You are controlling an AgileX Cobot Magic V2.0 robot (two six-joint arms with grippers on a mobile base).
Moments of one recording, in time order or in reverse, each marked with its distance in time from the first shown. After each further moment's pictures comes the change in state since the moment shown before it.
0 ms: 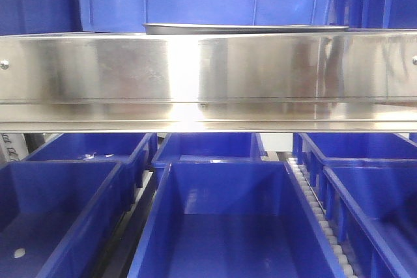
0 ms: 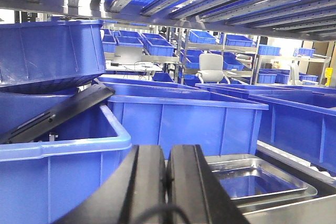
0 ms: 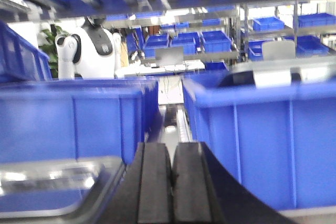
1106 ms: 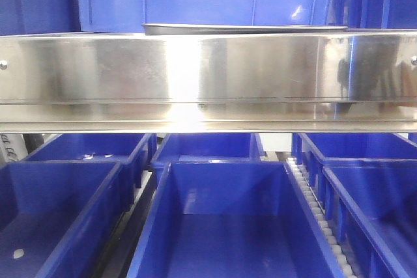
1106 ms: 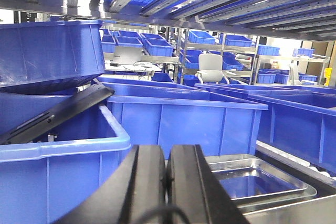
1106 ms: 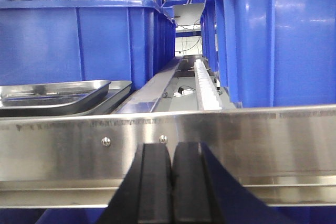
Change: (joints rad) left arm 0.000 0.000 0.000 0.000 0.000 0.000; right arm 0.095 -0.076 0.396 -0.011 -0.233 0.000
